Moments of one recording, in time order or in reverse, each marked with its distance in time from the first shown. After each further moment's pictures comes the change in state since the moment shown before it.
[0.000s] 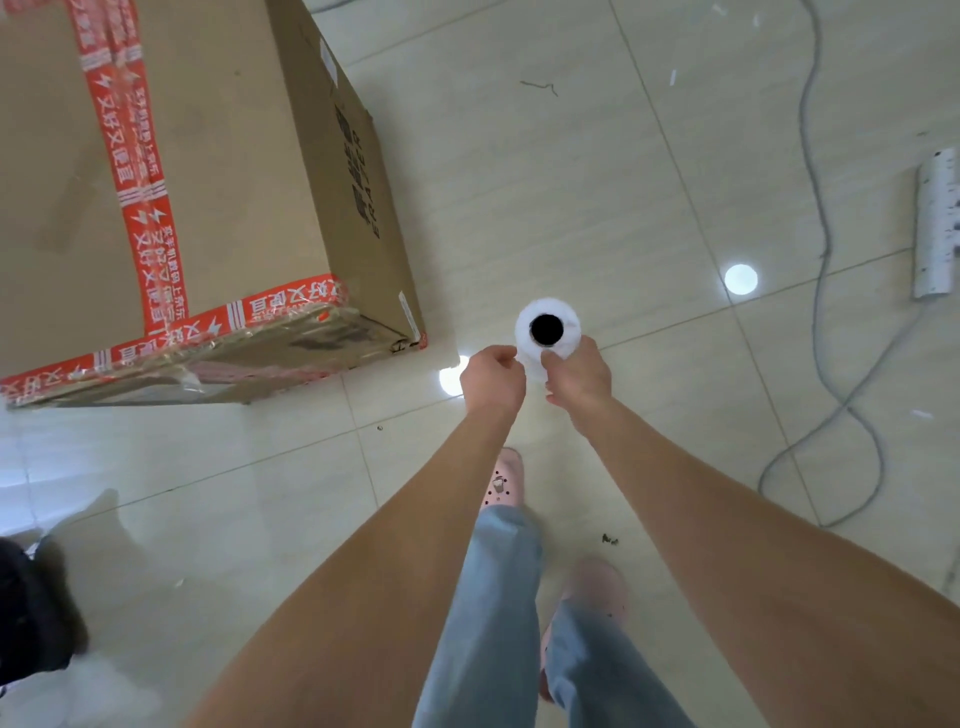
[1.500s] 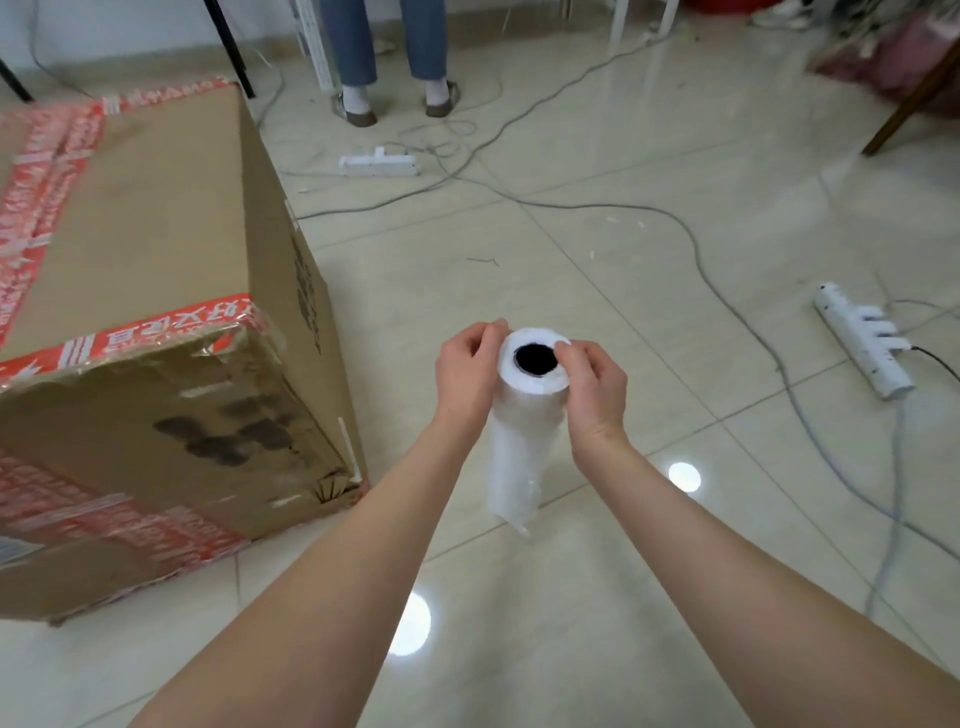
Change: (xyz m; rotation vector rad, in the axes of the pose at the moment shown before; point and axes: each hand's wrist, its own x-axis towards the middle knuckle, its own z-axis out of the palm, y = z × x) left_hand 0.134 -0.017 0.035 -0.367 -0.078 0.798; right_hand 0.099 0.036 0.035 0.625 0.324 -0.727
